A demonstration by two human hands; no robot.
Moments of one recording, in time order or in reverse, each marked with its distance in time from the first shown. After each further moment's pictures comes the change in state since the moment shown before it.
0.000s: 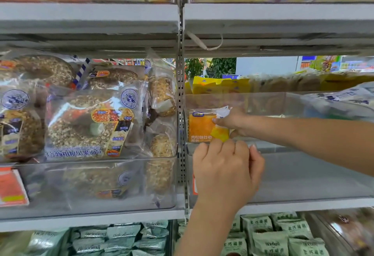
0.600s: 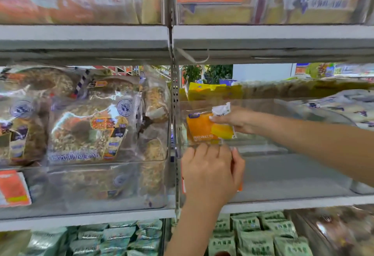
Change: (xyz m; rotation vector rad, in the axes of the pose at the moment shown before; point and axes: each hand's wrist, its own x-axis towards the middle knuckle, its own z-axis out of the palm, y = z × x) left_hand 0.002 -0.001 0.000 0.056 -0.051 -0.016; right_hand -0.020 -0.011 -0.041 0.202 -0.372 -0.091
